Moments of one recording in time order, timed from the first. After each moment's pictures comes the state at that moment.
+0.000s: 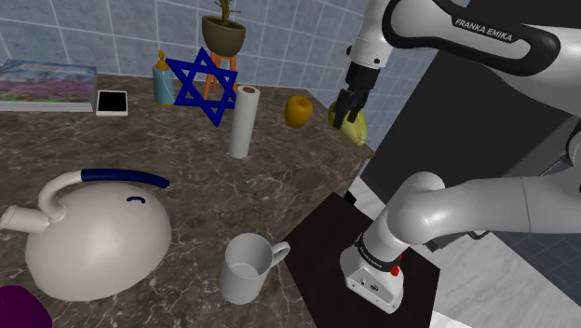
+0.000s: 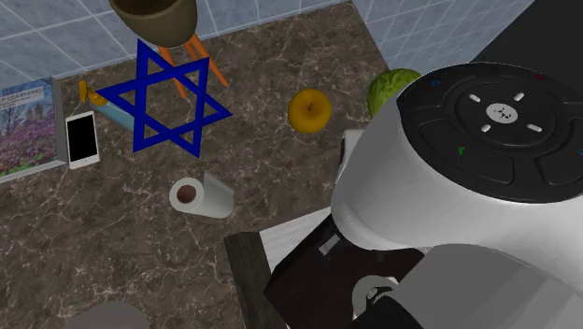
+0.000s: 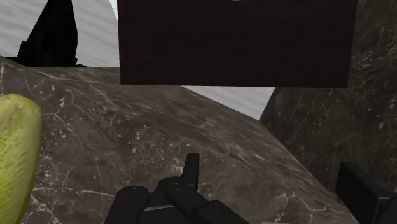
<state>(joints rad) -0.01 -0.81 -0.06 -2.41 -0.01 1.50 -0.03</state>
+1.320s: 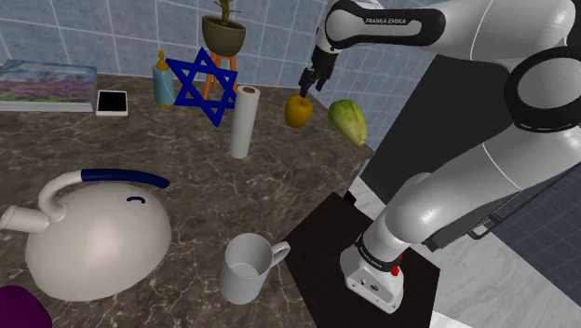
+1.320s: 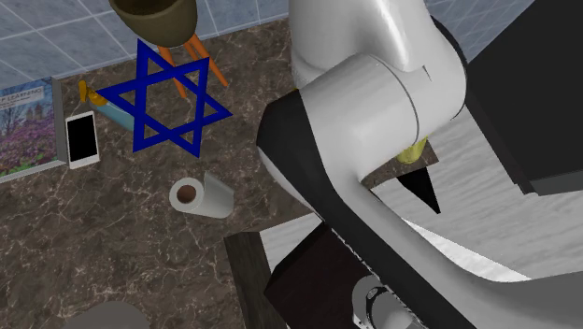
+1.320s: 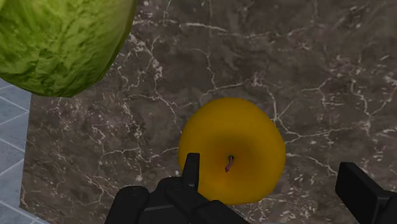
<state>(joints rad) -0.06 -0.33 -0.16 -2.15 -0.18 1.96 -0.14</state>
